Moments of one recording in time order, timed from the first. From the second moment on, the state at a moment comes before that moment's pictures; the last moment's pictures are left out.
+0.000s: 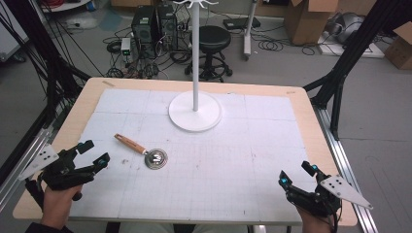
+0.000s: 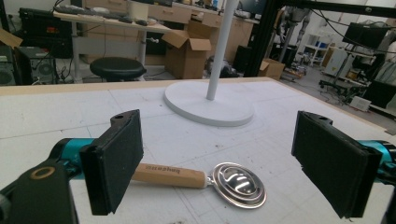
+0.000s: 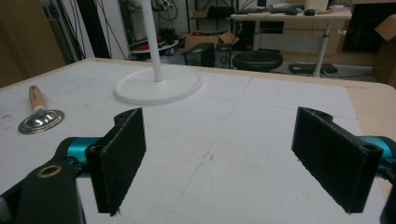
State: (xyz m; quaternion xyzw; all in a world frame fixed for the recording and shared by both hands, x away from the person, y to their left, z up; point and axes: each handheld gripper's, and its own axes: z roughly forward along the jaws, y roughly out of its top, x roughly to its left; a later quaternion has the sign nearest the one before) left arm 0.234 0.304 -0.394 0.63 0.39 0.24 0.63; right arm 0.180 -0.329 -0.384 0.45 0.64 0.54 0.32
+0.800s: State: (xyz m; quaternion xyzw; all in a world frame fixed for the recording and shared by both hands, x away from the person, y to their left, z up) left arm 0.258 0.312 -0.410 0.67 0.42 0.21 0.57; right arm 0.177 -0.331 -0.385 0.45 0.63 0.54 0.32
